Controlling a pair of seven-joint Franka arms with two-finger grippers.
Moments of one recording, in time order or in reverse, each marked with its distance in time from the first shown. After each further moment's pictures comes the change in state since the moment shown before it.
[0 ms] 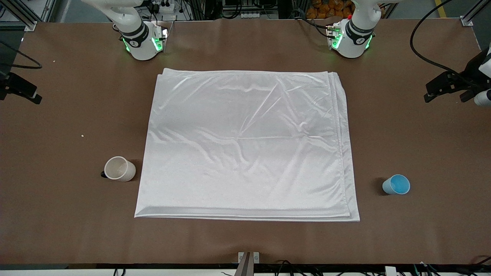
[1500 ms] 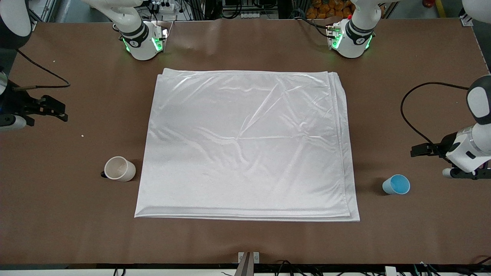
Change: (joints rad) left arm 0.112 0.414 0.013 0.000 0.005 0.320 0.163; right arm -0.008 0.005 0.009 -0.255 -0.001 0.269 -0.328
